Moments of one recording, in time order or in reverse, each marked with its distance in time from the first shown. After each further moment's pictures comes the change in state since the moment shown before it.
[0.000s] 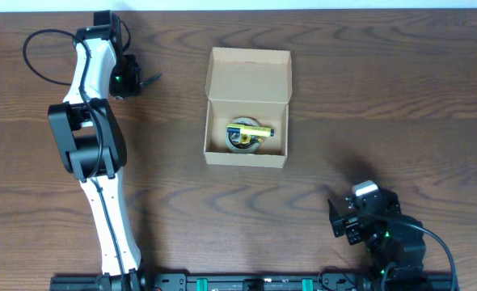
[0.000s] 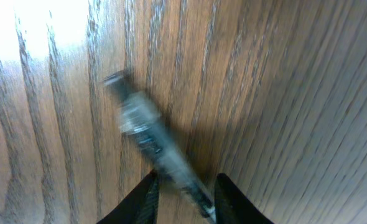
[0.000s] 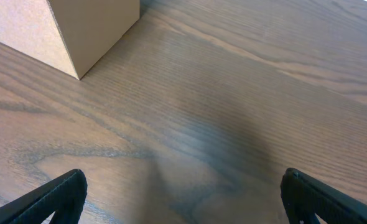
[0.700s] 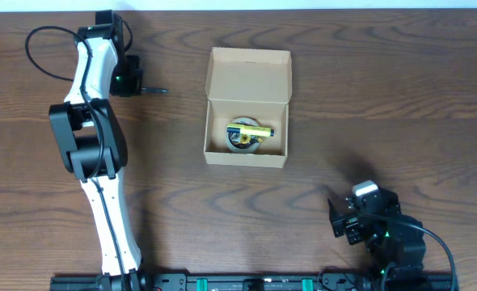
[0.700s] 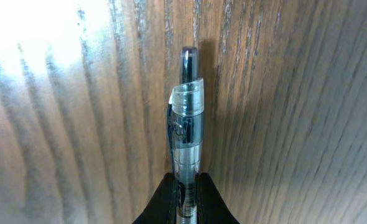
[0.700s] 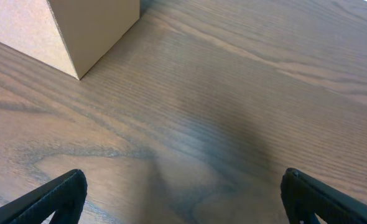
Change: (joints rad) left arm -0.008 -0.018 0.005 -0.037 0.007 0.115; right arm 0.000 0.000 0.000 0.000 0.000 0.000
